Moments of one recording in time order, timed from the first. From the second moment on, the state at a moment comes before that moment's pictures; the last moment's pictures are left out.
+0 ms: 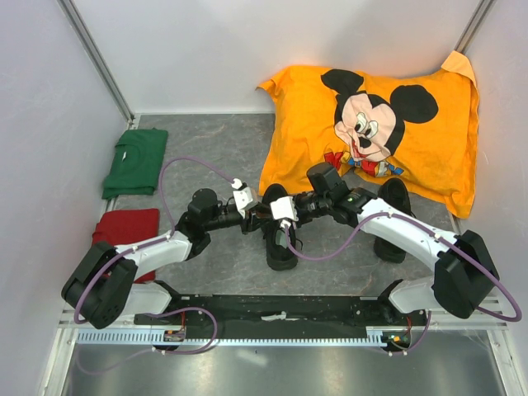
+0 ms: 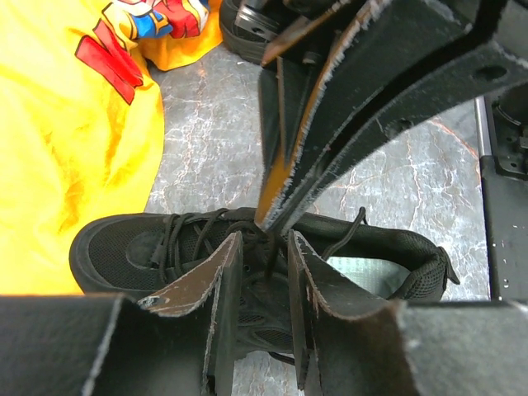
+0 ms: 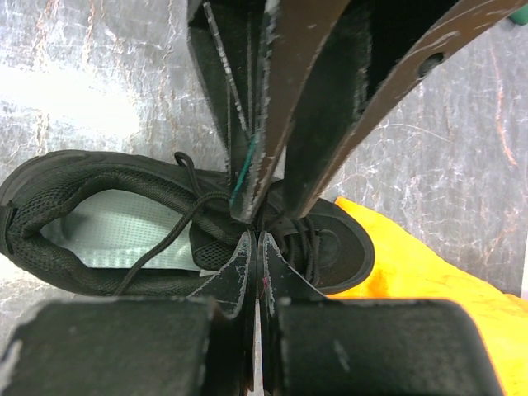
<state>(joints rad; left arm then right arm) -0.59 1.29 0.46 0.70 0.69 0.12 0.69 1.38 0.96 -0.32 -0.63 -1.07</state>
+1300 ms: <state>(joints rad) -0.60 1.30 0.45 0.68 0.71 0.20 0.70 1.40 1.00 -0.33 -0.63 -1.04</state>
